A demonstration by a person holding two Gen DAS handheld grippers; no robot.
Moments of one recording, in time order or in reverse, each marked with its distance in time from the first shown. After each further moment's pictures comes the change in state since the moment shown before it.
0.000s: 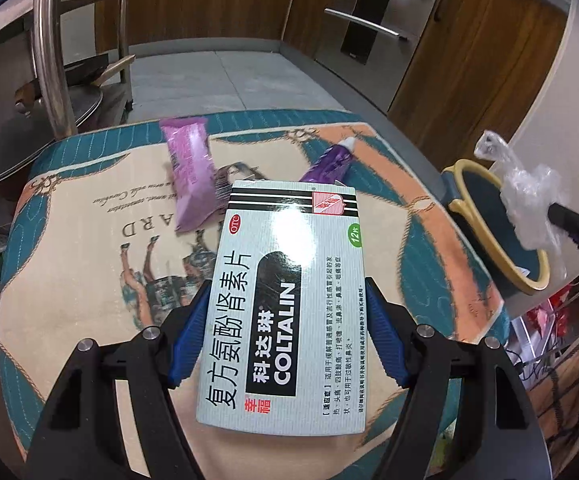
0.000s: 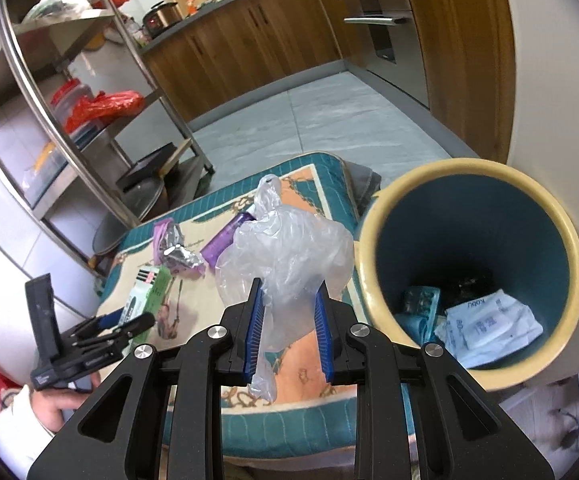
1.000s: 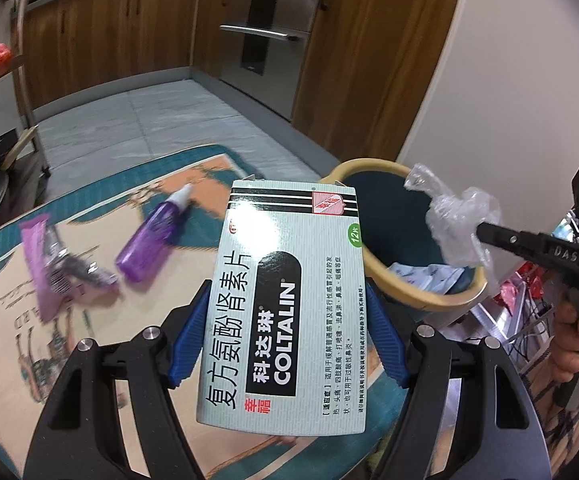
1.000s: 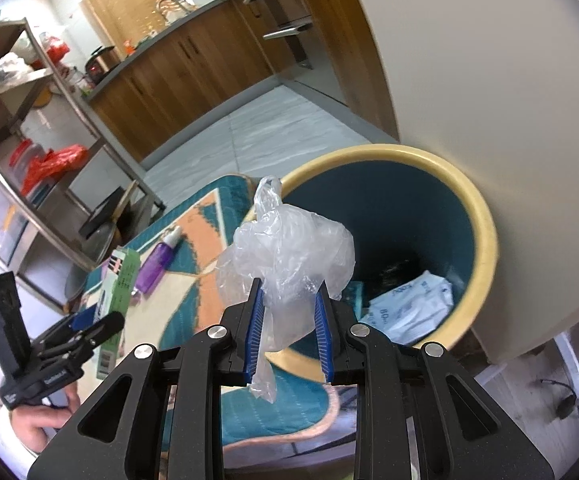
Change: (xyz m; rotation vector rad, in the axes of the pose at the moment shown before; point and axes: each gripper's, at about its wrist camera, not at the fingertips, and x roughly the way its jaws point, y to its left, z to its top) left arm 0.017 -0.141 0.031 0.214 -0.044 -0.170; right arm -0.038 -0.104 -0.019 0.191 -0.070 -0.105
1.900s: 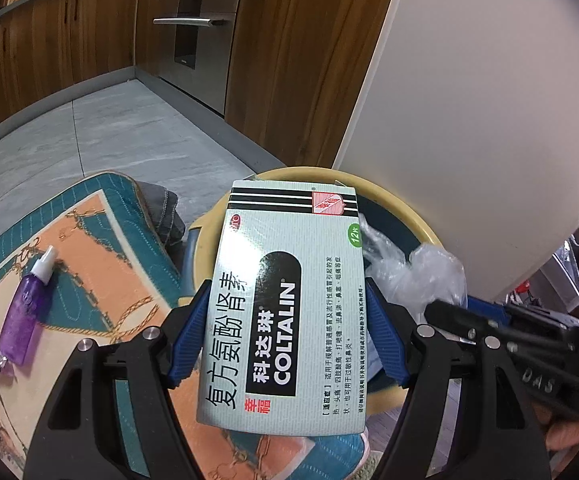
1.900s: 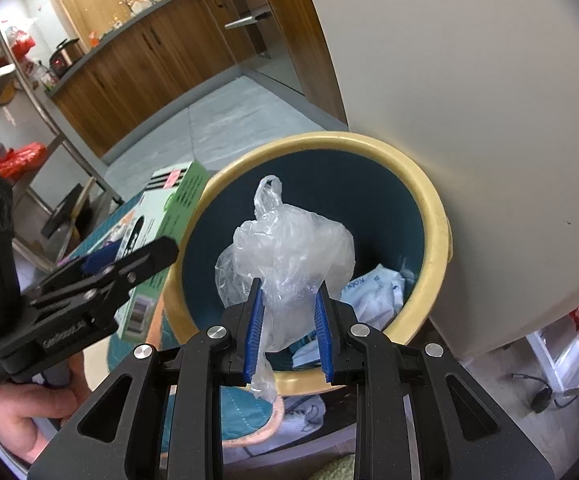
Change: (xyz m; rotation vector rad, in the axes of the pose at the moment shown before) left arm 0.096 -0.095 0.056 0.086 0.062 -0.088; right arm 0.020 -0.018 0.004 0.020 0.044 -0.133
